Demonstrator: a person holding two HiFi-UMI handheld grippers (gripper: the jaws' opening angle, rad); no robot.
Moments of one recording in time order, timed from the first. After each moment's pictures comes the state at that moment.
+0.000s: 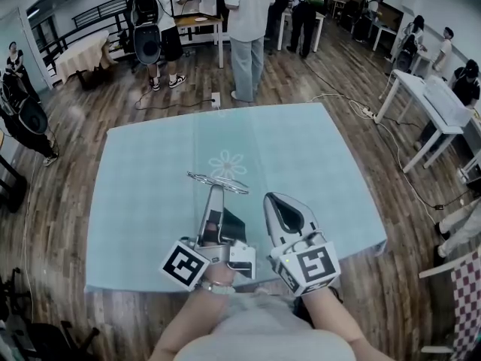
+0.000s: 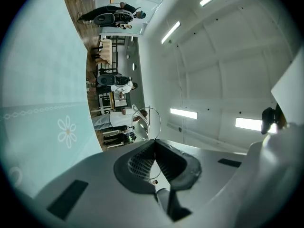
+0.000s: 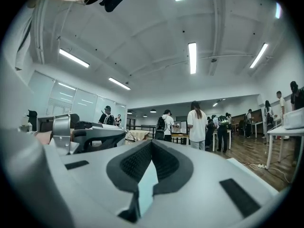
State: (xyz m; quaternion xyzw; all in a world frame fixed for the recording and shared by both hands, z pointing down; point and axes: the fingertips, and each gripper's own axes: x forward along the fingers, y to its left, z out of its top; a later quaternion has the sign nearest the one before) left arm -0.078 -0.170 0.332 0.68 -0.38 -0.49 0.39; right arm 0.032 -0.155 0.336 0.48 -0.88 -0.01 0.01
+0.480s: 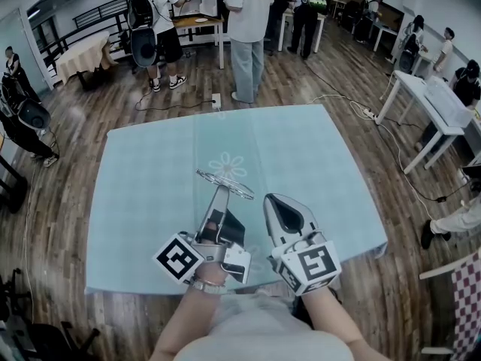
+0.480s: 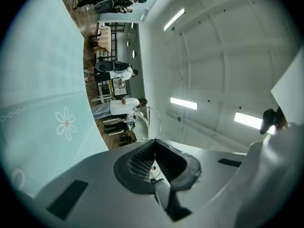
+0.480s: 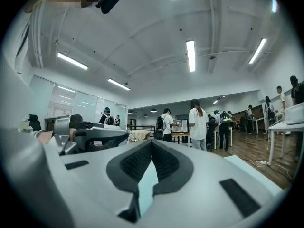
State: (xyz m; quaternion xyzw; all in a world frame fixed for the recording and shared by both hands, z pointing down) left arm -0.068 -0.179 0.338 0.71 -0.34 -0.44 0.43; right arm 0.029 -0.162 0.341 0.47 -0.88 0.00 0.00
